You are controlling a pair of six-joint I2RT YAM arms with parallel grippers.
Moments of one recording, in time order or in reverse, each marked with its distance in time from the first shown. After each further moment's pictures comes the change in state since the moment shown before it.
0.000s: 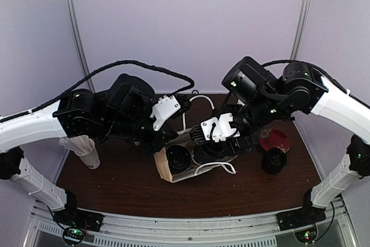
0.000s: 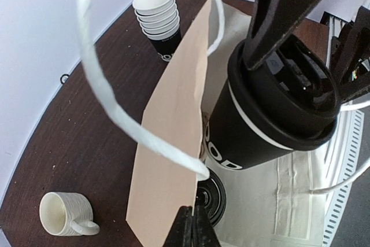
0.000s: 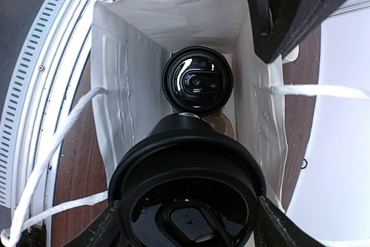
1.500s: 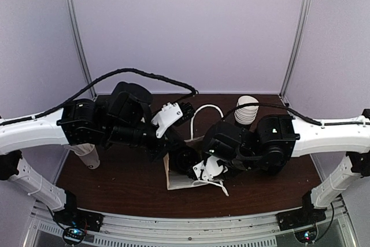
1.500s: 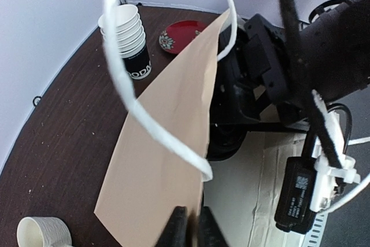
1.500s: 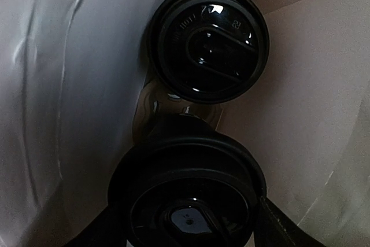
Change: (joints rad) left arm 0.000 -0.028 -0.115 0.164 0.146 0.023; right arm 0.186 -0.009 -0.399 0.266 0.536 -0.055
